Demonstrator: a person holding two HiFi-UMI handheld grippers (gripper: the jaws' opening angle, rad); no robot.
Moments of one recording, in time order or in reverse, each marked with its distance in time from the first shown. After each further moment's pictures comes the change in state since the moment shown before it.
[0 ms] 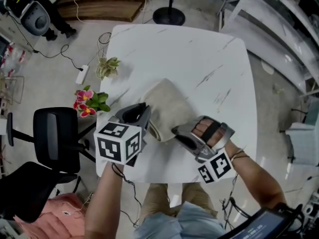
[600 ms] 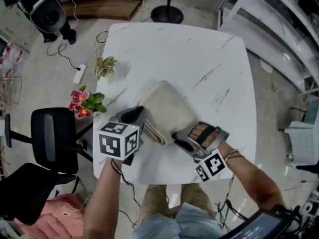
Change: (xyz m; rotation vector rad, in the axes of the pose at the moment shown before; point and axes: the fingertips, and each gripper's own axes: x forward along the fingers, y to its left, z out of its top) left arm 0.020 0.019 -0.032 -0.011 0.081 0.023; right arm 0.018 0.058 -0.023 0.004 0.013 0.118
